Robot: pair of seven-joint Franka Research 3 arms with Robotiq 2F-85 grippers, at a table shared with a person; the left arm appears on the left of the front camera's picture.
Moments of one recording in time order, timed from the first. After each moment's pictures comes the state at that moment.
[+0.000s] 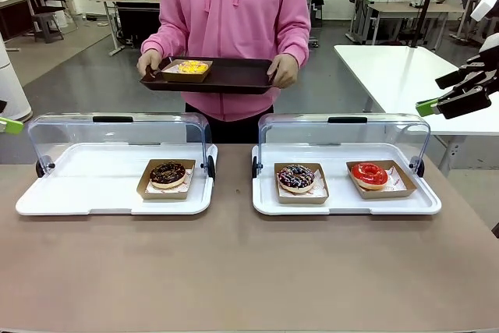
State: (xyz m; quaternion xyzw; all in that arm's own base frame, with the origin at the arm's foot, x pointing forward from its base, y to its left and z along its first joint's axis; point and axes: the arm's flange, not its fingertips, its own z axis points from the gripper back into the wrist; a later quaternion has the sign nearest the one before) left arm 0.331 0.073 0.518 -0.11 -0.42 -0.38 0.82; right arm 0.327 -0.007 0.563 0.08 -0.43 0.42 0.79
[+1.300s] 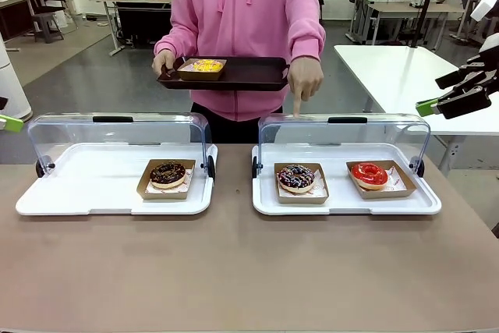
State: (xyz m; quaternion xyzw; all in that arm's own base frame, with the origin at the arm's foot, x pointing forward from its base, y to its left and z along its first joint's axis) left arm 0.334 0.076 0.521 -0.11 -0.42 -0.39 0.81; right arm 0.327 -0.007 0.563 0.08 -0.43 0.42 0.79
